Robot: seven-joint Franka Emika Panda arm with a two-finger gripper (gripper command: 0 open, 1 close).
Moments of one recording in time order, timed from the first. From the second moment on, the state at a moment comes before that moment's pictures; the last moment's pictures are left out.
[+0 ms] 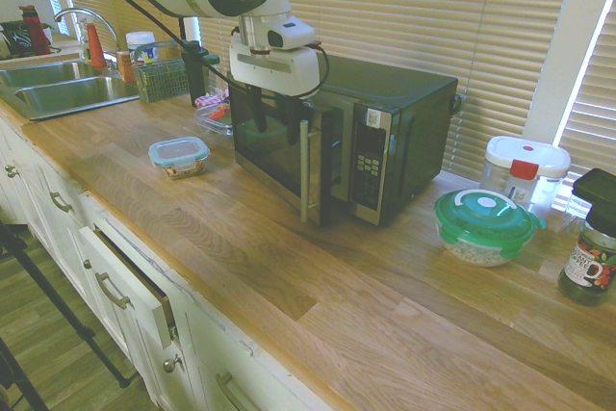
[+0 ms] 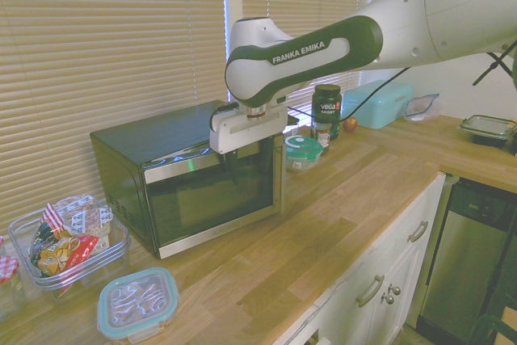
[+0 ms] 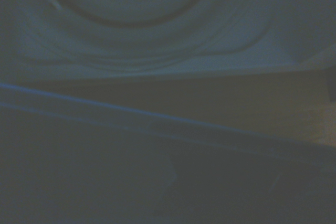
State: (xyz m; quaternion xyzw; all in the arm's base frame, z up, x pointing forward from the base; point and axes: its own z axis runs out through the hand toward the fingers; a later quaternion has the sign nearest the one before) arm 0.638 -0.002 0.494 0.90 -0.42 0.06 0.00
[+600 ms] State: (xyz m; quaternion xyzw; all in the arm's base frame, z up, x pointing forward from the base) arm 0.687 -0.021 0.502 0.91 -0.41 0.04 0.00
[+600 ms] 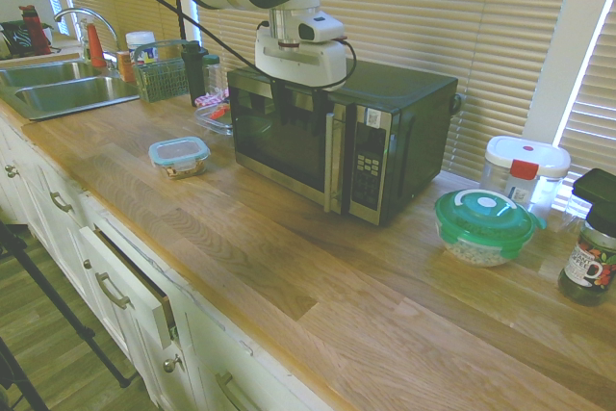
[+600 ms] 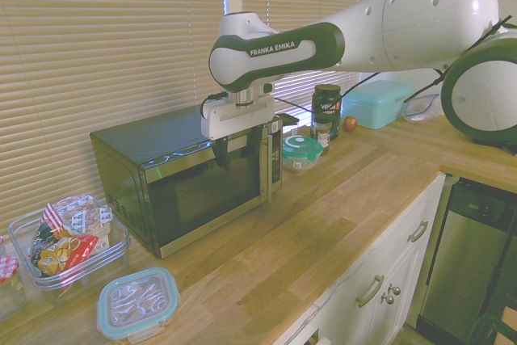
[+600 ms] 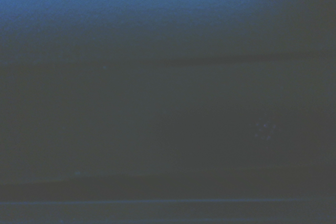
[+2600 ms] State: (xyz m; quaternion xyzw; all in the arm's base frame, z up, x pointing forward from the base) arm 0.481 -0.009 0.472 0.92 -0.37 0.10 -0.02
